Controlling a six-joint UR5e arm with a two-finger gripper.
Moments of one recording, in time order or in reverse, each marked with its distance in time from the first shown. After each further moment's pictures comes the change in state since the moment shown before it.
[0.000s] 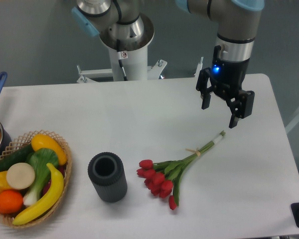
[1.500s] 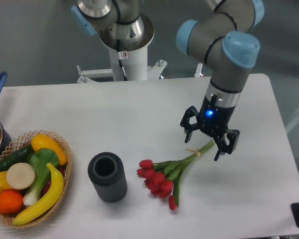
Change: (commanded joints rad) arm -0.101 -0.202 -0.055 0.124 0.058 -0.152
